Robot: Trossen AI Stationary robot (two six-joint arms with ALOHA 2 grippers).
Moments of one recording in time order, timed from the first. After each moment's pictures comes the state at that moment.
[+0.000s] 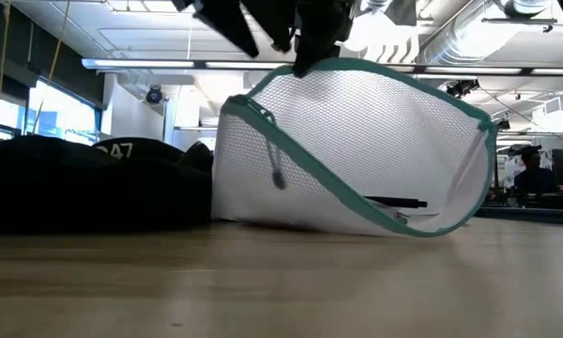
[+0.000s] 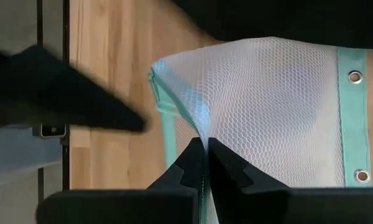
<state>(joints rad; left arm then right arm) -0.41 1.92 1.70 -1.10 -0.86 -0.88 -0.05 1.92 1.79 -1.04 -0.40 0.07</state>
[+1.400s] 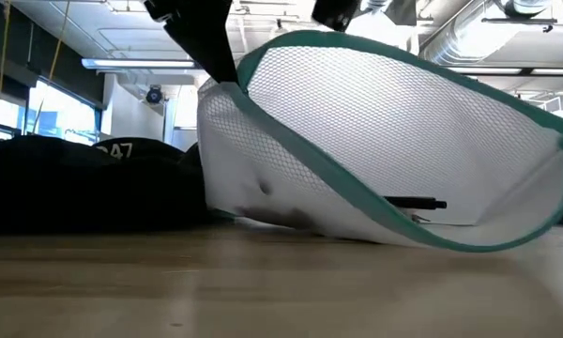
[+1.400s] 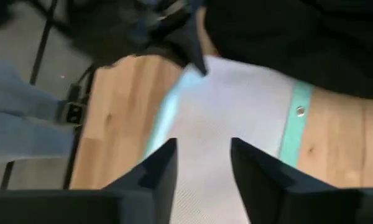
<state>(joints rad) -0.47 1.86 1.52 -0.97 -0.66 -0.55 0.03 1.73 1.79 -1.10 -0.35 -0.01</state>
